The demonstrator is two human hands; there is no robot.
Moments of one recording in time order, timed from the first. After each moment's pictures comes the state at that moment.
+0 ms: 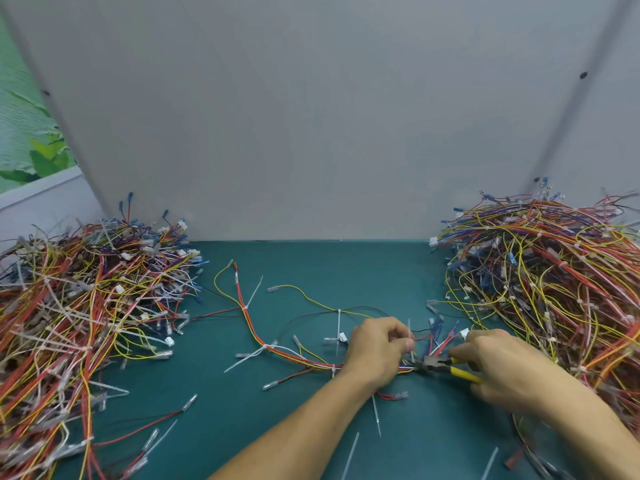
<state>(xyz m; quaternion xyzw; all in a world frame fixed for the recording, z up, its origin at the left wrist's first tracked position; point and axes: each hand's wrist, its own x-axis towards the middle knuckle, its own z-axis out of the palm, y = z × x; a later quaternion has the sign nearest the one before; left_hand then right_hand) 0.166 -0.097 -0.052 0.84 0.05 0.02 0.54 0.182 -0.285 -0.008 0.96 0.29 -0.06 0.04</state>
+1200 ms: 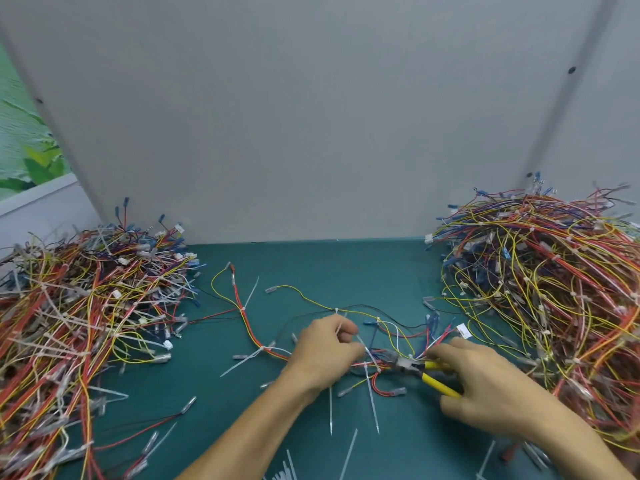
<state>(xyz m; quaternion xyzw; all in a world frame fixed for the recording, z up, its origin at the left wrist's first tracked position) 0.133 -0.037 -0.038 0.85 0.10 0.00 0.52 0.150 -0.270 -0.017 0.95 0.28 -0.07 -0.09</state>
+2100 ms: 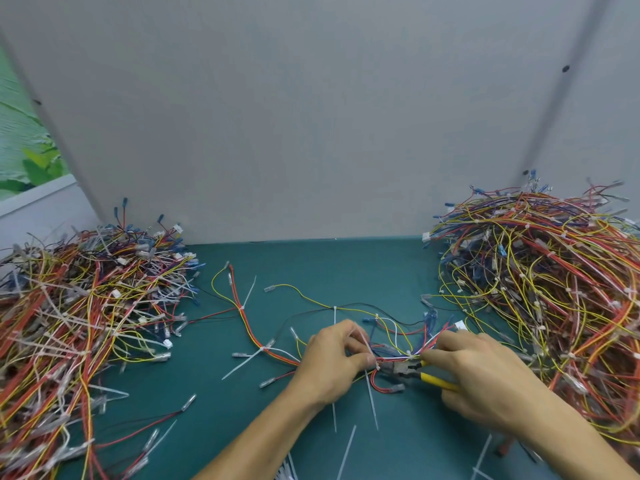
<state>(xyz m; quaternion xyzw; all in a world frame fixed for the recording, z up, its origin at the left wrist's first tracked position) 0.123 -0.047 -0.045 0.86 0.02 0.01 0.50 0.147 -0.266 -0.013 0.94 0.33 0.01 0.06</state>
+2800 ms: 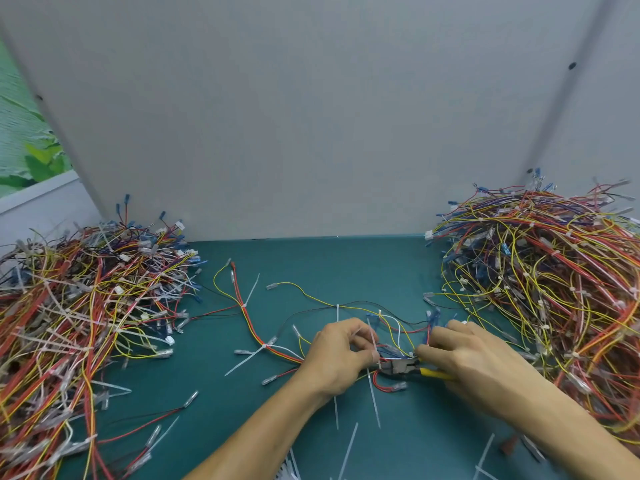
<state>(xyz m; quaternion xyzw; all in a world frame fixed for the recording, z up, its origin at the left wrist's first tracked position) 0.128 -0.049 -0.046 0.83 0.02 -0.01 0.55 0.157 -0.267 -0.015 0.89 0.44 0.14 0.05</state>
